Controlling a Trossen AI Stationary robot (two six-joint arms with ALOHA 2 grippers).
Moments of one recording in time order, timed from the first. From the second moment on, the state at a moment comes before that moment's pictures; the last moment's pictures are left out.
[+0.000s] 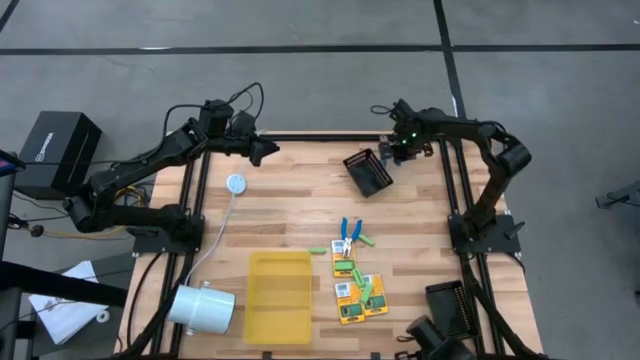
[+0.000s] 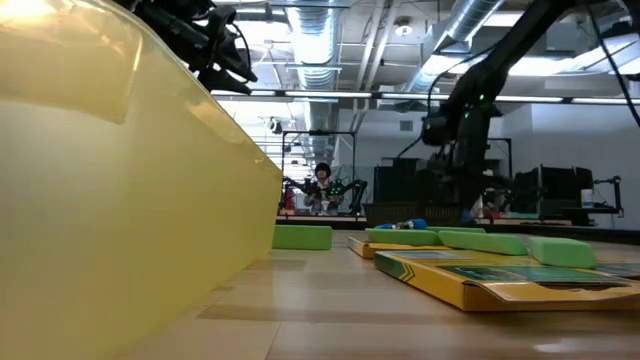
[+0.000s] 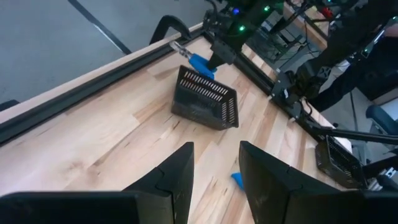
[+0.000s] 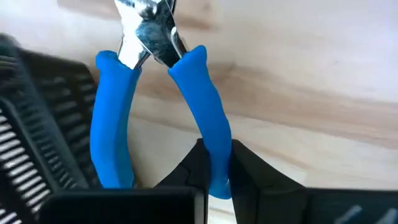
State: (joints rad) left arm 0.72 1.13 0.94 -0.32 0.39 -0.35; right arm -0.94 1.74 1.11 -0.78 -0.12 0.48
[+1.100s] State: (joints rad) left arm 0.72 1.13 0.94 -0.22 0.39 -0.39; right arm -0.68 1.56 1.11 -0.84 -0.24 0.51
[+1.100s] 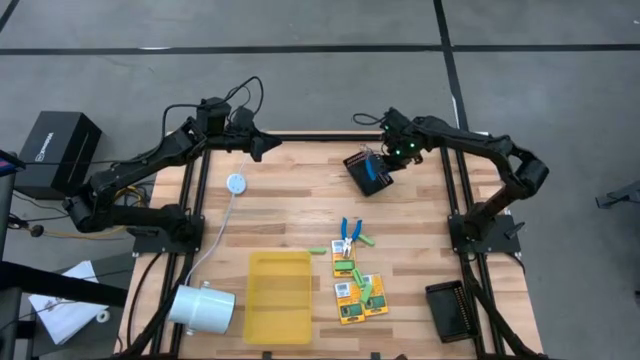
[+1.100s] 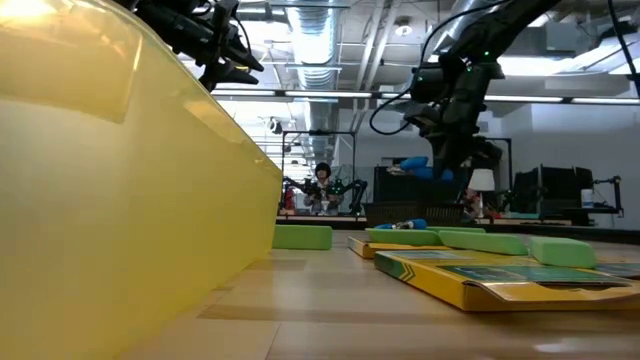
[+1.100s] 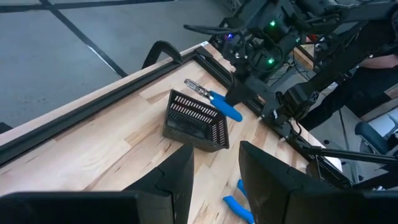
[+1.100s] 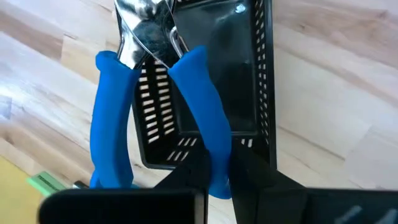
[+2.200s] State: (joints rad) left arm 0.72 1.13 0.94 -0.21 0.40 -0.38; right arm -0.67 1.71 1.11 -0.80 -0.26 0.49
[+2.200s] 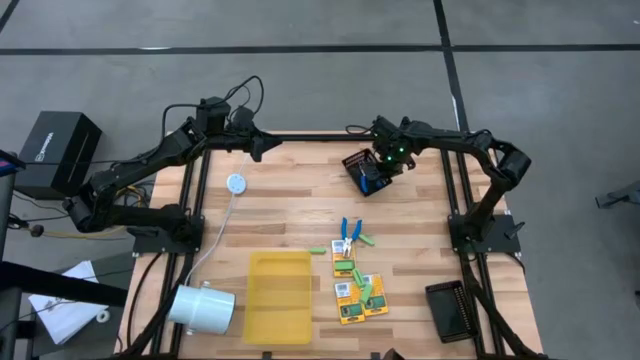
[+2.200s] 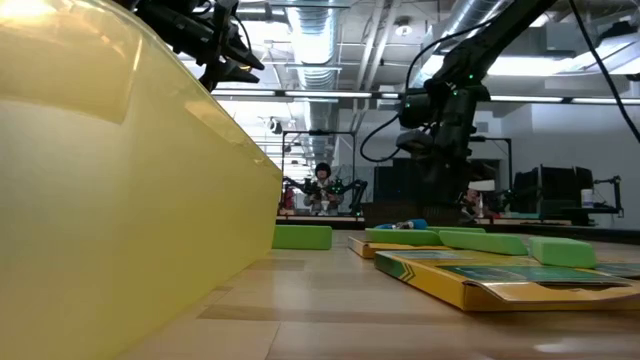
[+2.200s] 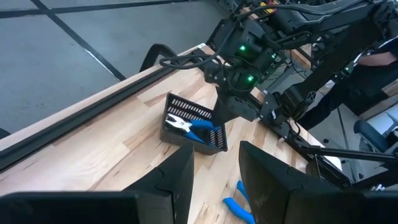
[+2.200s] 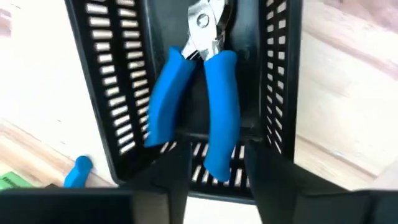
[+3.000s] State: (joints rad) left arm 0.73 1.13 0.94 -0.21 0.52 -0.30; right arm -0.68 1.54 1.39 -0.91 -0.29 0.47
